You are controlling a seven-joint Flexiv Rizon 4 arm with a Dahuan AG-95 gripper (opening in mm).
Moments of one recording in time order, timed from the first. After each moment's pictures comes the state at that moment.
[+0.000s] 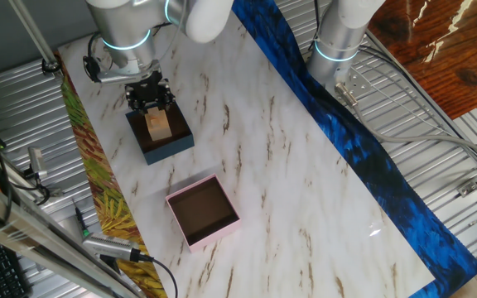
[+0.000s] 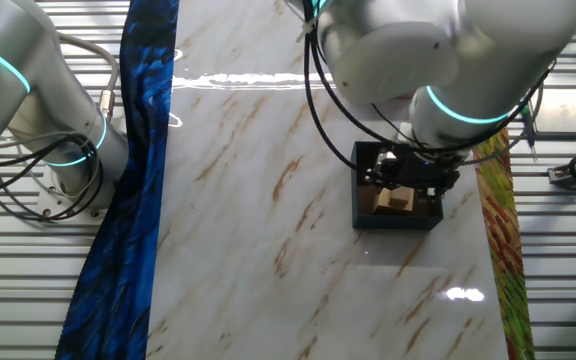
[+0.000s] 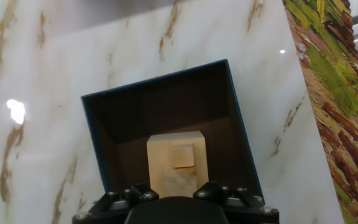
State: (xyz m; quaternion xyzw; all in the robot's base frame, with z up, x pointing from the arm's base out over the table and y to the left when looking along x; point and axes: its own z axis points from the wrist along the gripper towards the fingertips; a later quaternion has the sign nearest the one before) arm 0.548 -0.081 0.085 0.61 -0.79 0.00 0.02
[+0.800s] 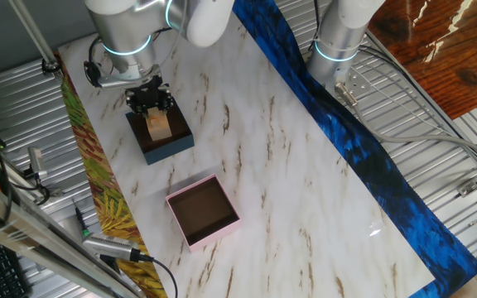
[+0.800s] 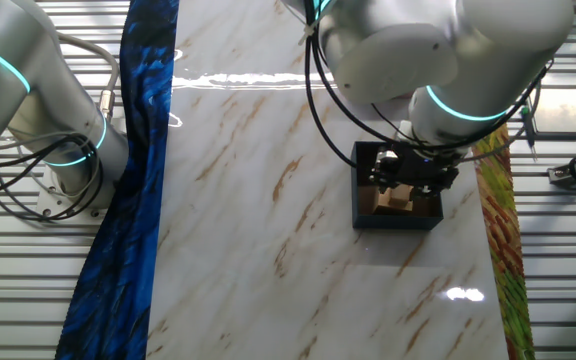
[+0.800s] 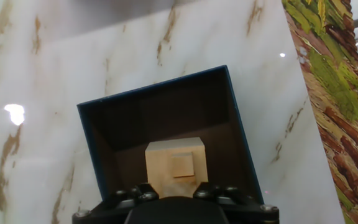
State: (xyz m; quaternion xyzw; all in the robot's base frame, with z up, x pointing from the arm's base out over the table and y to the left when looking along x) arm 0.549 -0.074 0.082 0.61 -0.79 0.01 0.02
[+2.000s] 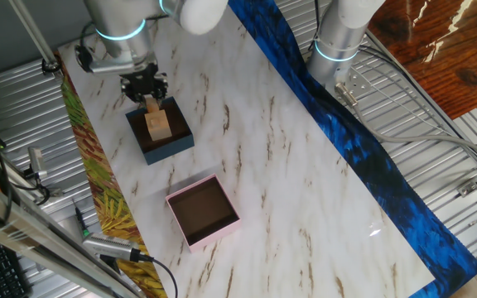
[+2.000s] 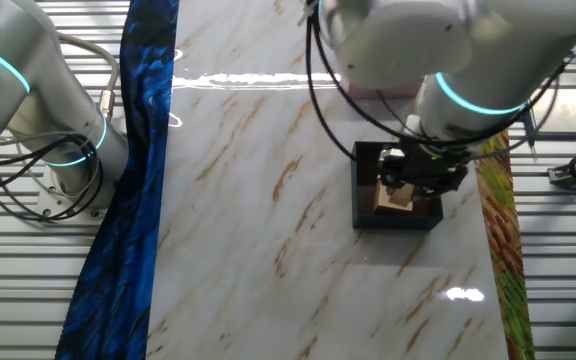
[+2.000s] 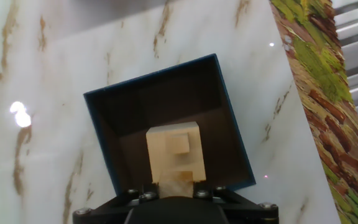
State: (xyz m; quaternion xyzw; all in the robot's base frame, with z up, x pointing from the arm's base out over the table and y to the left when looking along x) arm 0.550 -0.087 0.130 0.59 -0.81 0.00 0.03
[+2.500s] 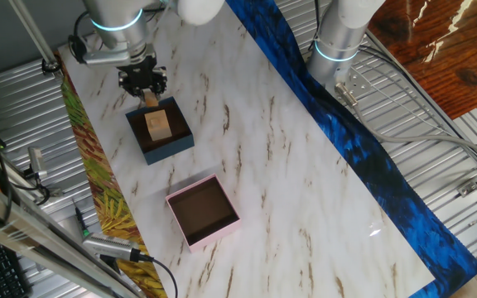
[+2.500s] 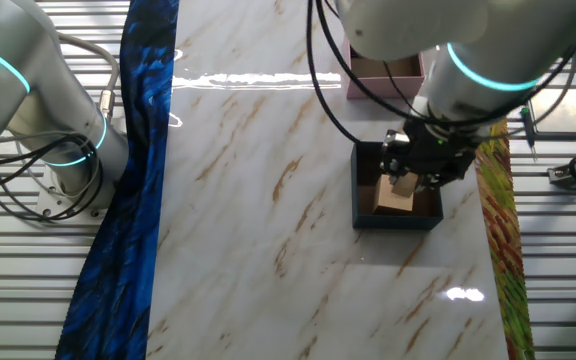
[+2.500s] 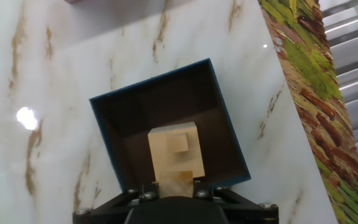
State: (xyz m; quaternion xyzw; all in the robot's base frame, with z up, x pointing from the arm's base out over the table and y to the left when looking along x) arm 0.543 -0.081 0.153 0.57 -0.82 0.01 0.04
